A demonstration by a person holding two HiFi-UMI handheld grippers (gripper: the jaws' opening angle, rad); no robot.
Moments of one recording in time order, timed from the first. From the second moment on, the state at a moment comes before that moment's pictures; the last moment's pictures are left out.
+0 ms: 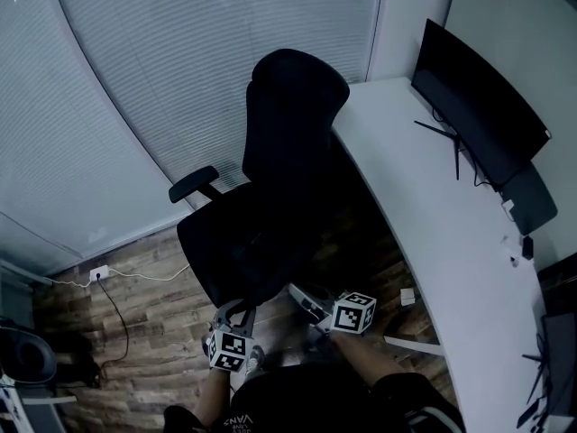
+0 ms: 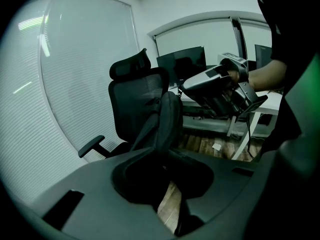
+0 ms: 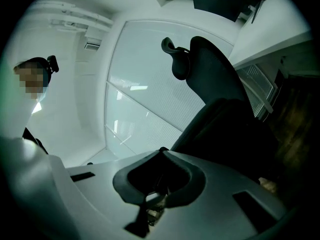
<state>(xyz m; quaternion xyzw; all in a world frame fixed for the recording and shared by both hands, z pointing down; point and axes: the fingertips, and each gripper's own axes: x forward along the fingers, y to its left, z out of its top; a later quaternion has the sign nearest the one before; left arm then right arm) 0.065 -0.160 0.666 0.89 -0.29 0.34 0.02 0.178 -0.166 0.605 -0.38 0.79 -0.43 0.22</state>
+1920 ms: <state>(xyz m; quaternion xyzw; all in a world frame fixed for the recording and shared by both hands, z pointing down) 0.086 -0.161 0.680 0.85 -0.38 0.36 0.08 0.338 -0.270 0.662 -0.49 0.73 -0.45 0.18</state>
